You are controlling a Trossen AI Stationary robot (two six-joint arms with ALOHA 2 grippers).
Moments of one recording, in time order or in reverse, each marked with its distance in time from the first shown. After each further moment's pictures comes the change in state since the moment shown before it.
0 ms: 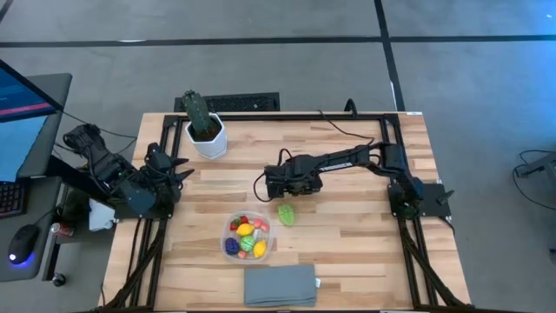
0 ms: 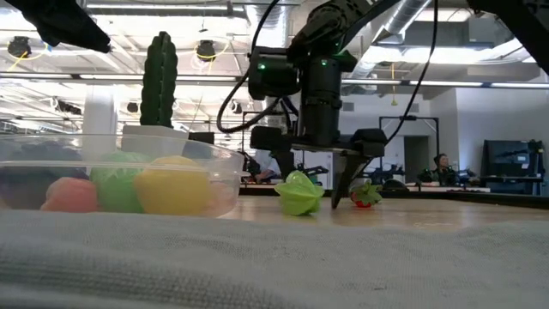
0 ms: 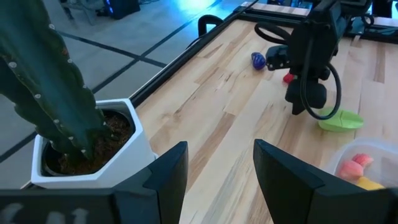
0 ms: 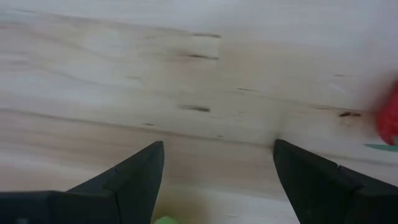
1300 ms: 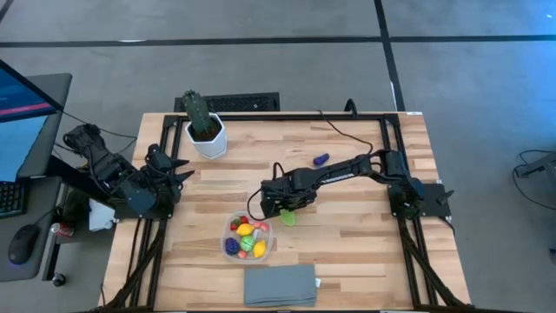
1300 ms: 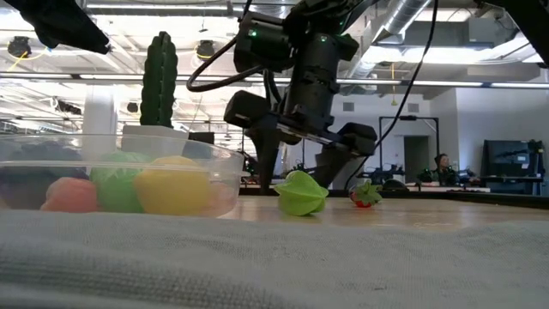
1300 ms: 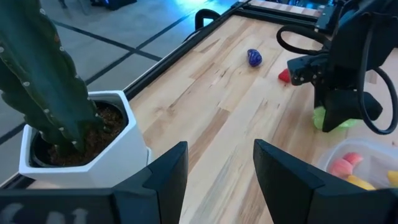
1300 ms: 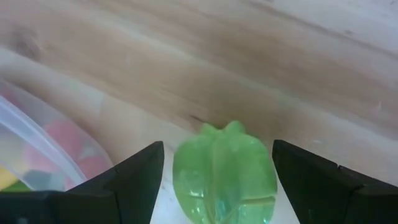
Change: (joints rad) left arm 0.000 0.000 0.000 0.004 0.026 -0.038; right arm 0.107 -0.002 0.029 0.092 -0.101 -0.113
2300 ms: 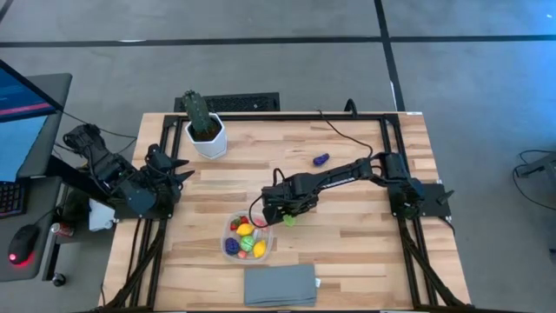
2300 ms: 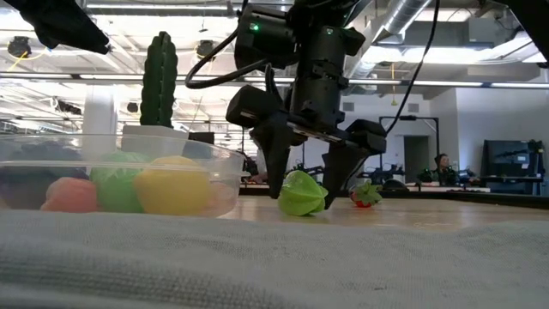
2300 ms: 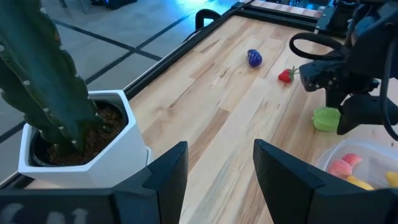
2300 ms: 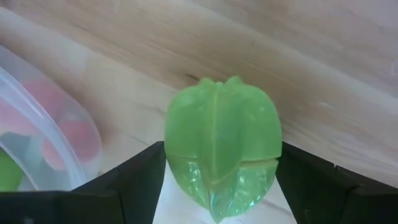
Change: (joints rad) left arm 0.000 0.000 0.000 0.000 -0.001 -0.007; right arm 0.045 0.003 0.000 -0.036 -0.030 -0.010
